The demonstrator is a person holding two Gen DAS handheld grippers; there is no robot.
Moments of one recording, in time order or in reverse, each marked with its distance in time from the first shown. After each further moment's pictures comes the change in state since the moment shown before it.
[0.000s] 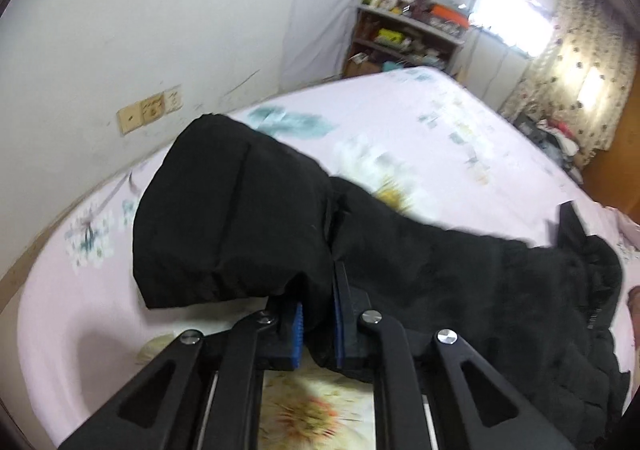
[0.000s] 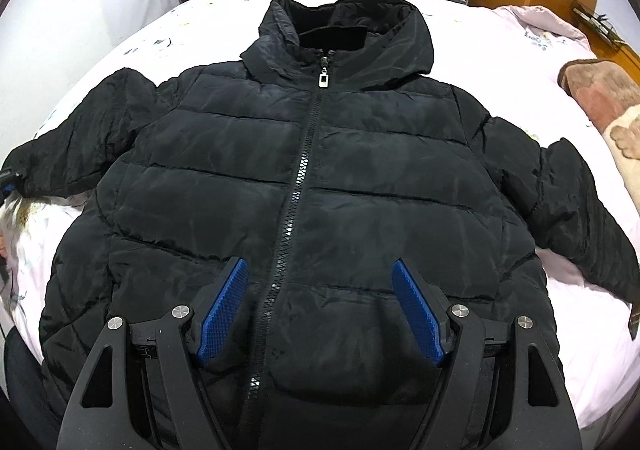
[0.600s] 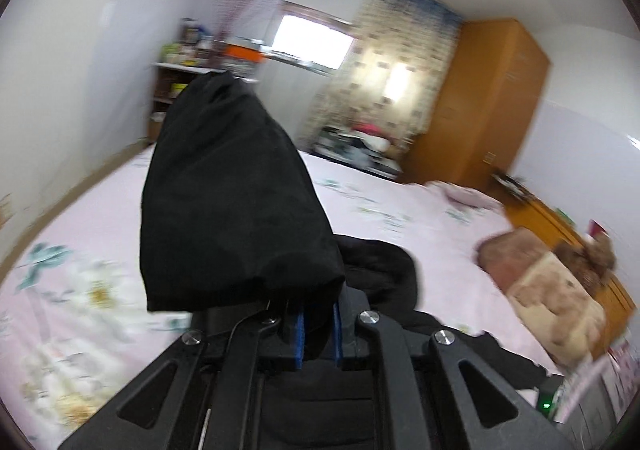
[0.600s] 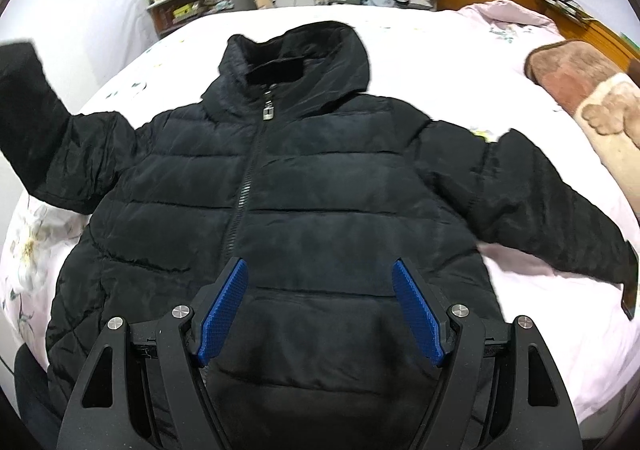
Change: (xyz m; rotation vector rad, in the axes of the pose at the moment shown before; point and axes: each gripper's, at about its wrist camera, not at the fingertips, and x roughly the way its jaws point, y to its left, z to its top) left arm -0.148 -0.214 0.032 0.297 -0.097 -0.624; right arm -0.042 -0.070 -0.011 0.112 -0.089 -0.024
